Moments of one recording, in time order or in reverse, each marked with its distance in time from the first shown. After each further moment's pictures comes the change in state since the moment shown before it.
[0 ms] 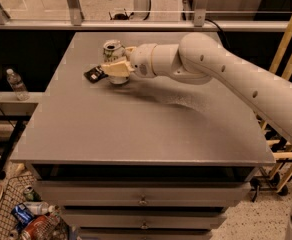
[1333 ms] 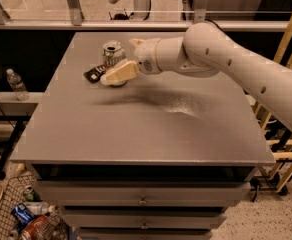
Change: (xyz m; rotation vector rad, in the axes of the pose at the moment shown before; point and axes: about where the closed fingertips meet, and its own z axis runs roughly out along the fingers) arm -0.007 0.004 -0.016 -0.004 0.063 -0.051
